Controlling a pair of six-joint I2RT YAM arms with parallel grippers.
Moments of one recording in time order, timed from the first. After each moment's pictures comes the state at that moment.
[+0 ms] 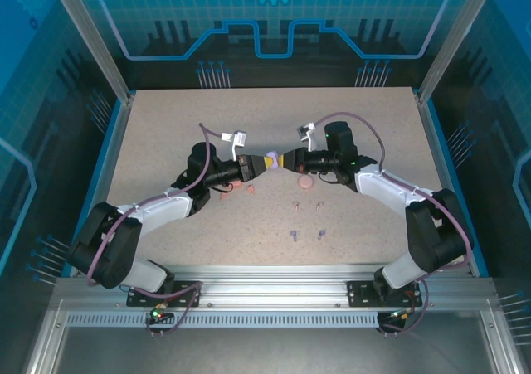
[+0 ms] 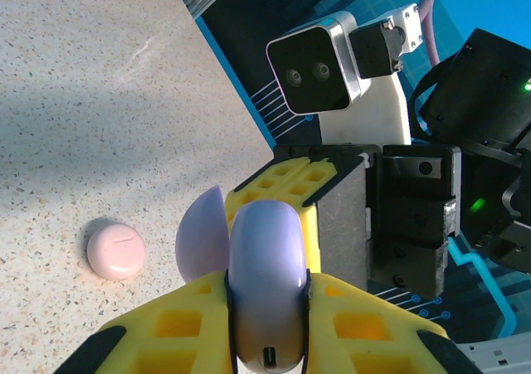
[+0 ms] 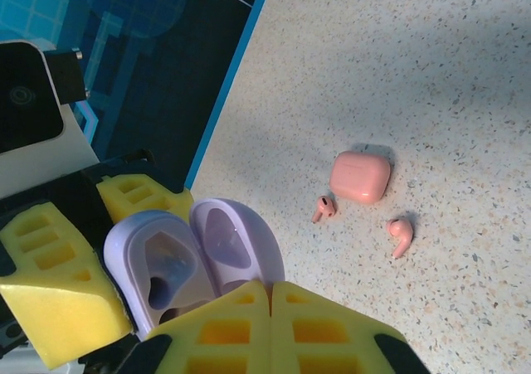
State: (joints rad) left arm -0.43 1.44 0.68 0.59 0.66 -0.80; right arm 0.41 1.54 0.95 0.05 -0.78 0.63
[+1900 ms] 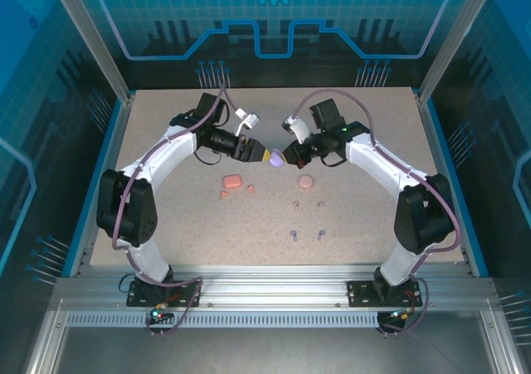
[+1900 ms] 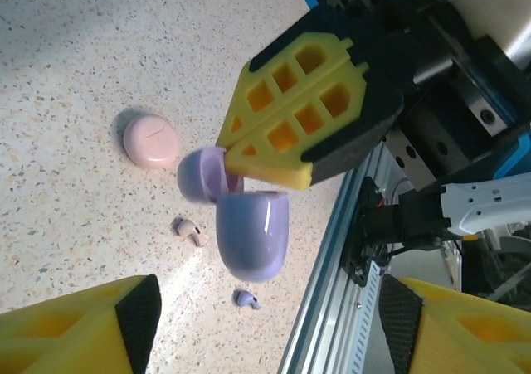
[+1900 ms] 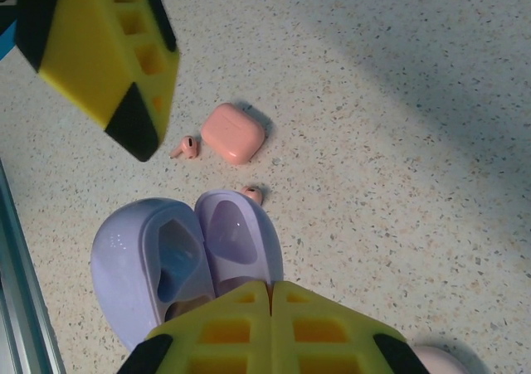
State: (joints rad) left arm -0.28 1.77 1.46 -0.75 1.00 0.01; right arm 0.44 1.70 1.39 -0.63 -0.54 -0.16
